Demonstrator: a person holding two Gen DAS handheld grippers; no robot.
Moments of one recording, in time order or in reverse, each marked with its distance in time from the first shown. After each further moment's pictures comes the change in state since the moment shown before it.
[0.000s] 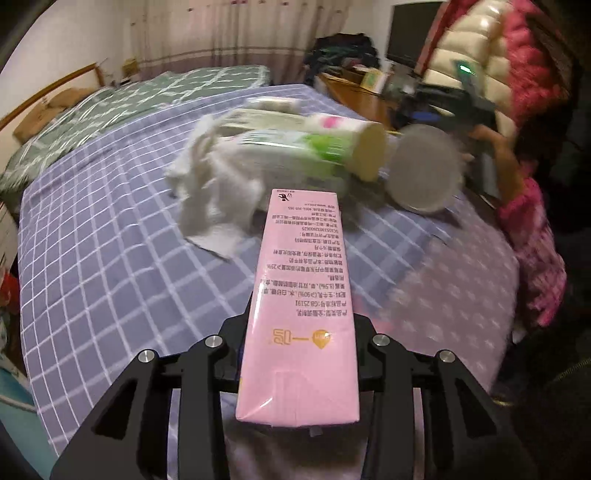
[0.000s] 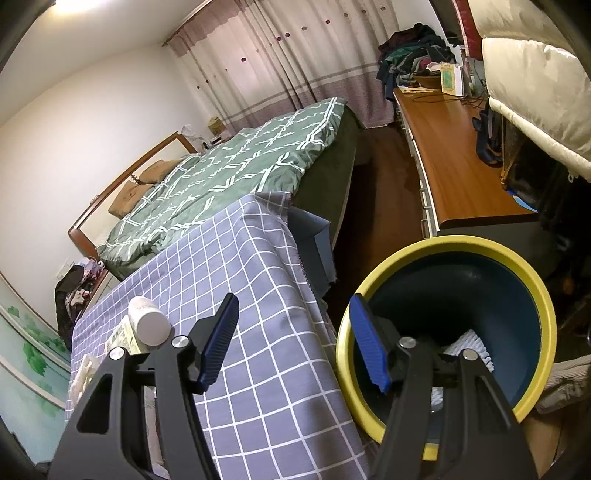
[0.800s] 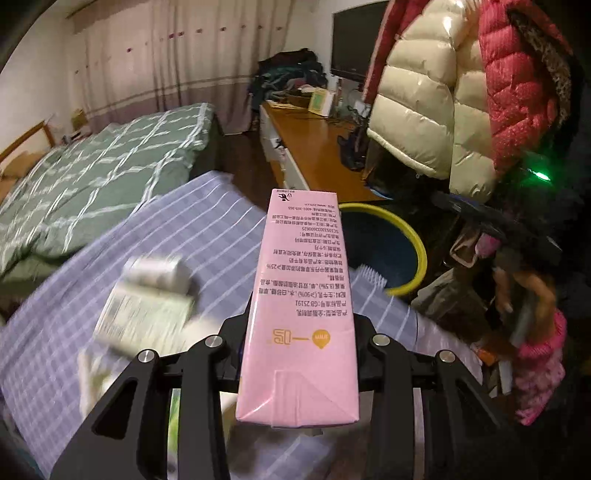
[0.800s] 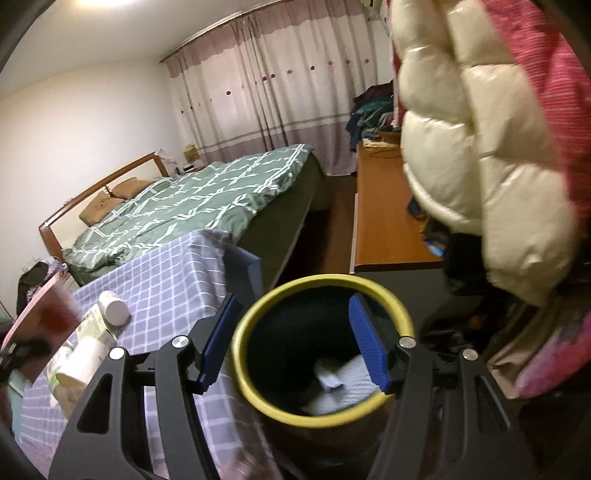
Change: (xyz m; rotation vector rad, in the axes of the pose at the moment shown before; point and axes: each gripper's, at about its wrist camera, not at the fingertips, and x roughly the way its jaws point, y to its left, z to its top) left arm 0.071 -0.114 0.233 0.172 -0.064 -0.084; right arm -0.128 -0.065 -0.013 -0.111 -0.171 -0.181
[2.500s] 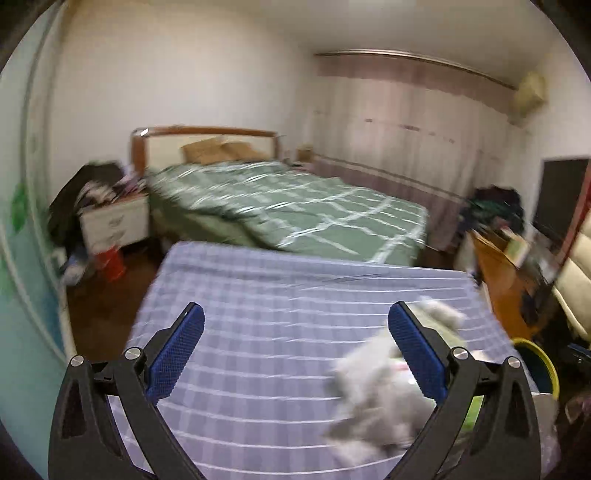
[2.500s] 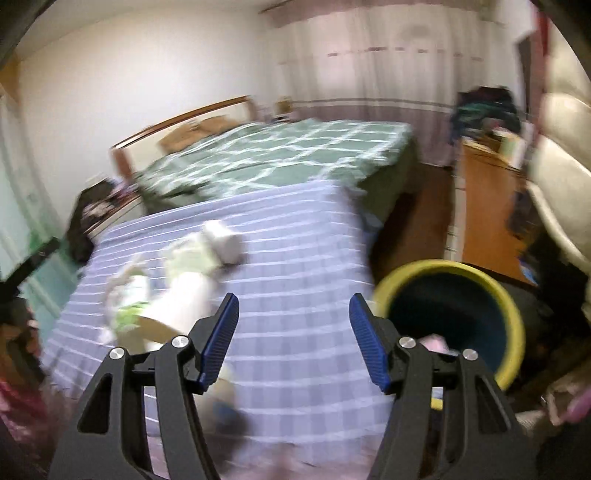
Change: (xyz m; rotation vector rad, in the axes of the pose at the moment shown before) left arm -0.141 0.182 -0.179 -0.627 -0.421 0.706; right arm 0.018 0.160 -0.027 -0.286 0.168 0.307
